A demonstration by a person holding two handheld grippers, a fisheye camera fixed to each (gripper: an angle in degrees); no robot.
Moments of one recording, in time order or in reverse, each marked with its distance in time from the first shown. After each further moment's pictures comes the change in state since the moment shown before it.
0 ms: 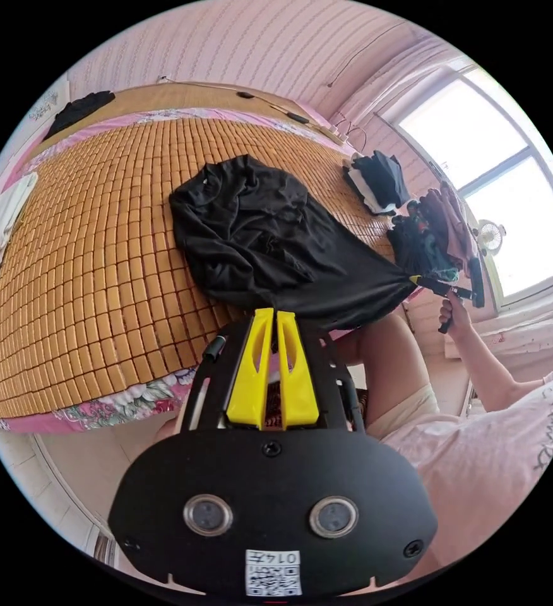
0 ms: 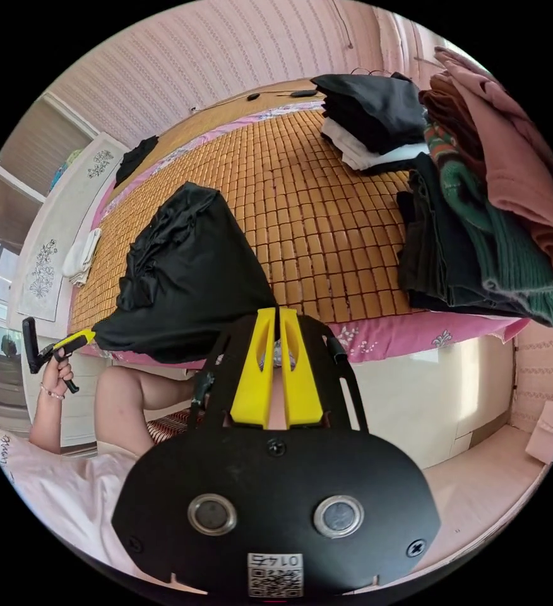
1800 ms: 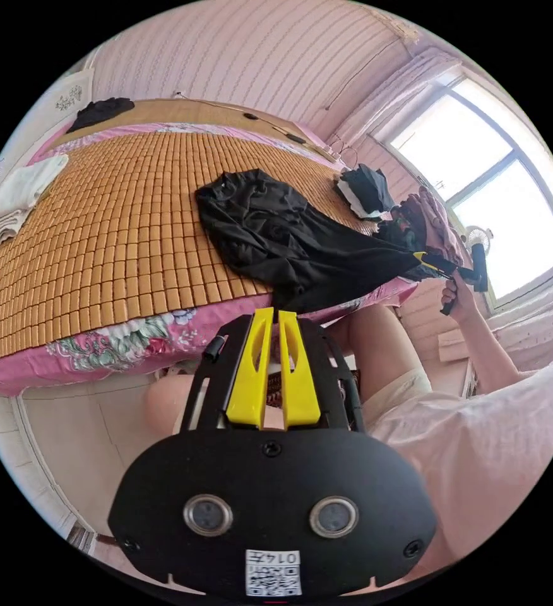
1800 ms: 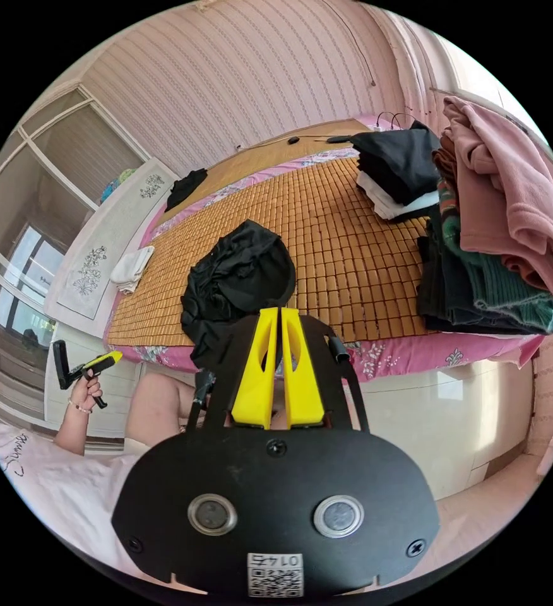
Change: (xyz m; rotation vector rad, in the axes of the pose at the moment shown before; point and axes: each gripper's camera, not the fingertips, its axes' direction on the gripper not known) left arm 0.128 0.099 -0.071 0.054 -0.004 -0.029; right arm -0.014 0.070 -0.090 0.160 -0.136 -0.098
